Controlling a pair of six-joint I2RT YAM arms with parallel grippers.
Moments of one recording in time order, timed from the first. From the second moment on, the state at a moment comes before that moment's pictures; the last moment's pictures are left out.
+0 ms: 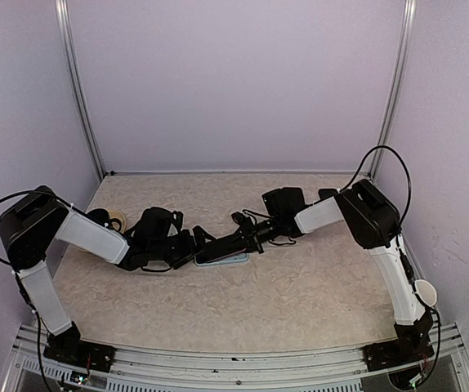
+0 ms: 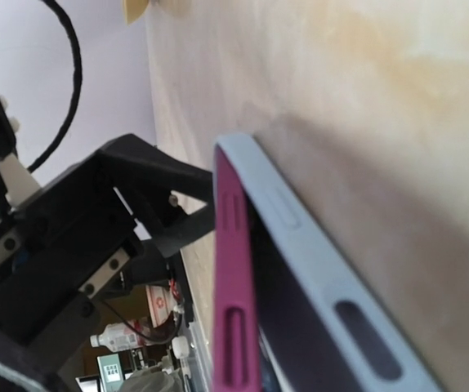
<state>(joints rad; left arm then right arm) -0.67 1.77 0.72 0.46 0.18 -0.95 0.62 2.44 1.56 0.23 -1.15 0.97</state>
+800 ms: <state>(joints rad) -0.65 1.71 0.67 0.46 0.24 -0.96 0.64 2.41 1.39 0.57 -1.14 1.11</state>
